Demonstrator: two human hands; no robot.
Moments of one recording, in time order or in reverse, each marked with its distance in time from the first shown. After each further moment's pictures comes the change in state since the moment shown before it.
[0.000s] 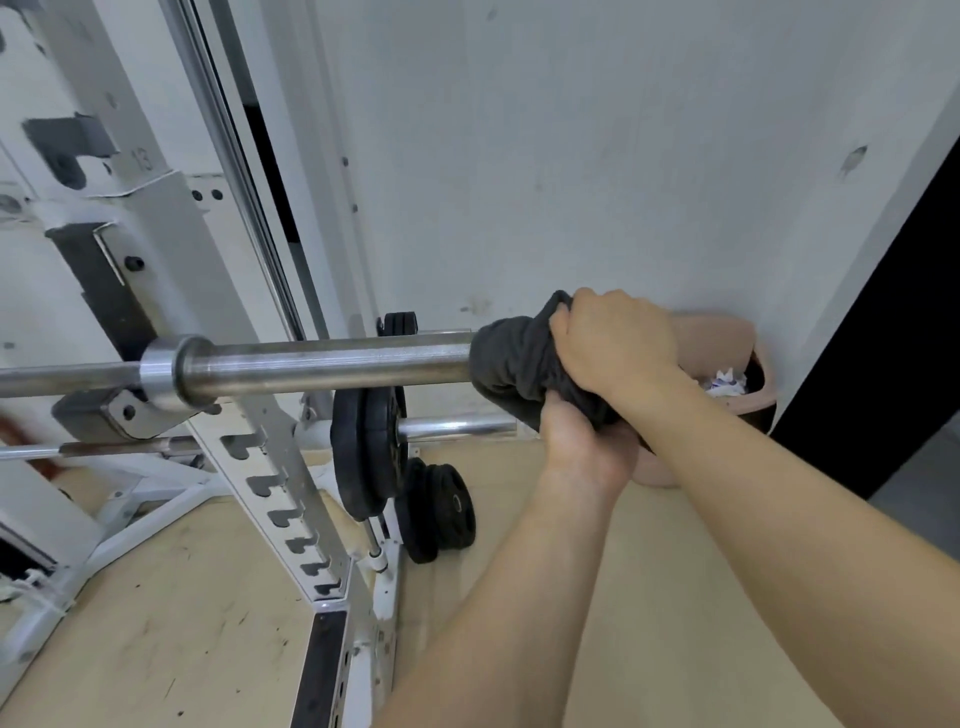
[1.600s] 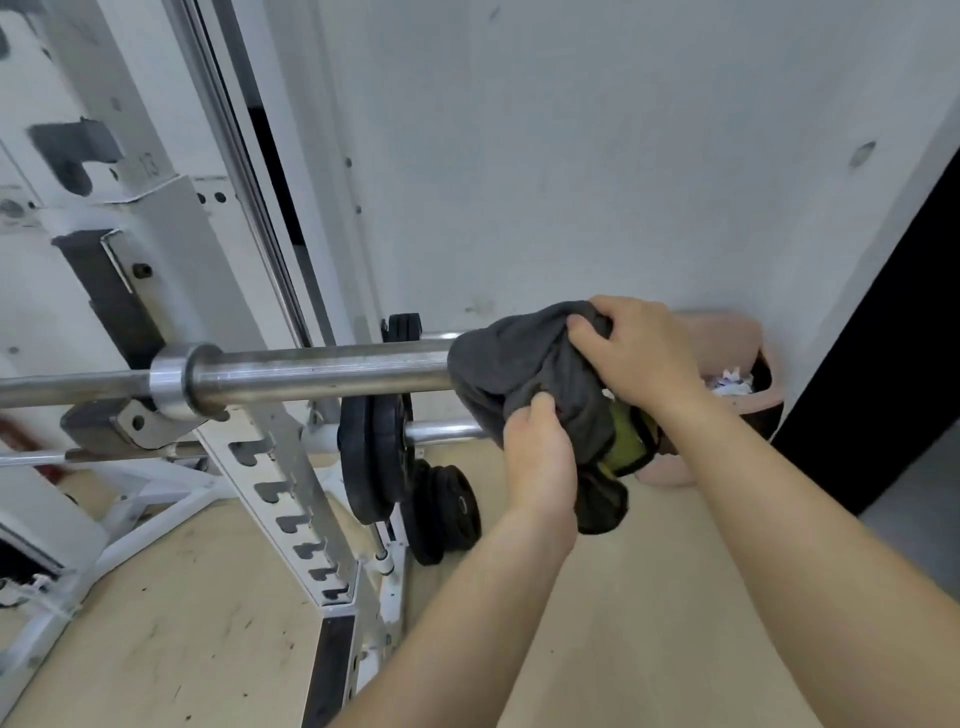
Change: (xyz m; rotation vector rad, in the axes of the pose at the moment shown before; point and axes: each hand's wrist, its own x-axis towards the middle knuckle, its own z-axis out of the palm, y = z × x) left_hand -0.047 0.032 -0.011 0.776 0.275 0.371; right_hand -0.004 0.012 0.007 0.464 -0.052 0.059
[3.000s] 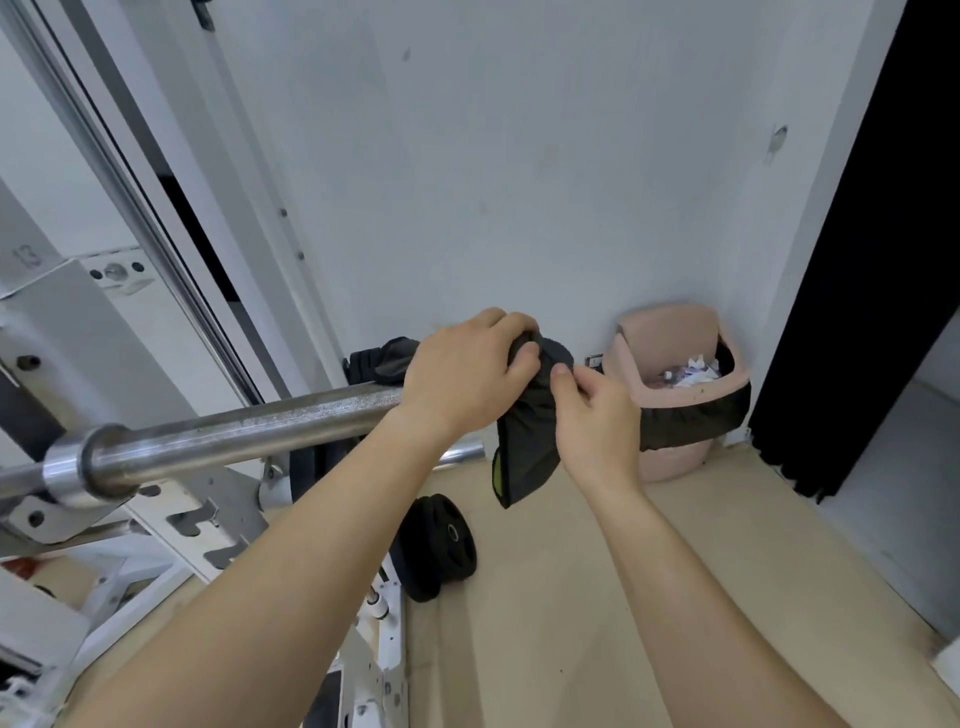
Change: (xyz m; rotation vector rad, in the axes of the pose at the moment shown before) left_hand 0.073 0.058 0.041 1.655 -0.280 1.227; right_hand -0.065 0.021 0.004 0.700 0.268 0.408
